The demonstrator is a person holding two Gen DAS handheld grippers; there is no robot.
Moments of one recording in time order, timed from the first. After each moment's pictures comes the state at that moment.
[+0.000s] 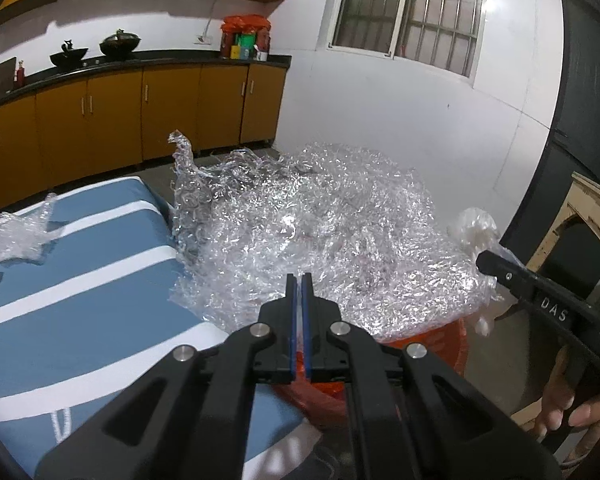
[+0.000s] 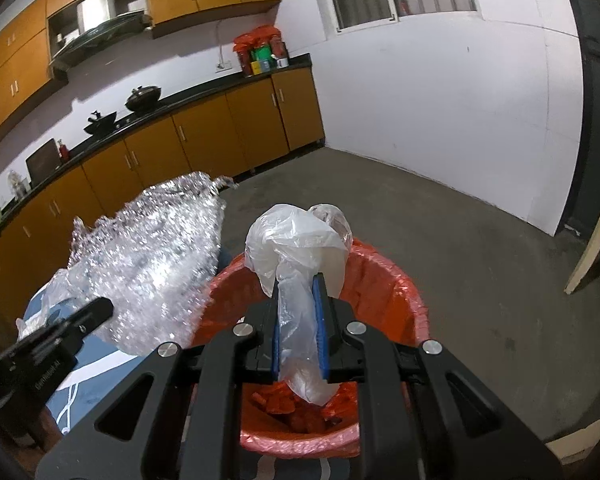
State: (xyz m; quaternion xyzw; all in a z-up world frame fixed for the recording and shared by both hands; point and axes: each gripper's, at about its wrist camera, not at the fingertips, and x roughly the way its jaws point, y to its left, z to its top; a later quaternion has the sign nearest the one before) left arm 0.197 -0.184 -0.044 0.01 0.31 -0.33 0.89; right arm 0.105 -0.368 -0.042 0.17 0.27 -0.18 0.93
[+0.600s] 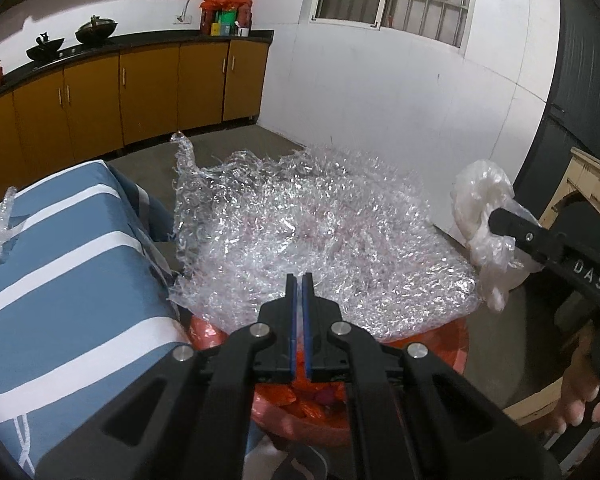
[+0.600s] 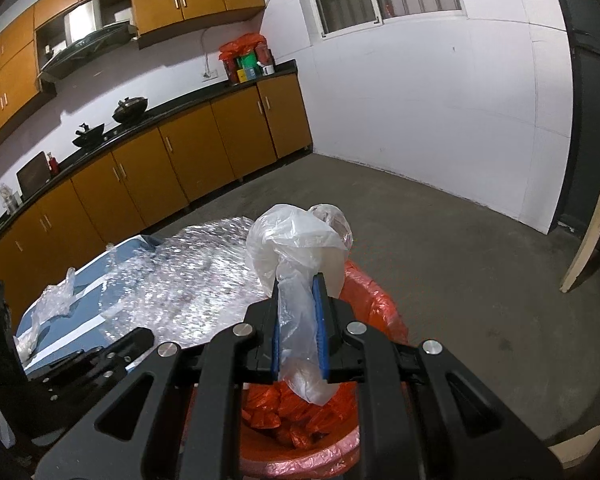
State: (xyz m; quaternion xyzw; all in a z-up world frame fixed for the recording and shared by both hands) left arm 0.208 -0.229 -0.077 0.04 0.34 -0.35 0.87; right arm 0.106 -0.380 -0.046 0.17 0.26 -0.20 0.93
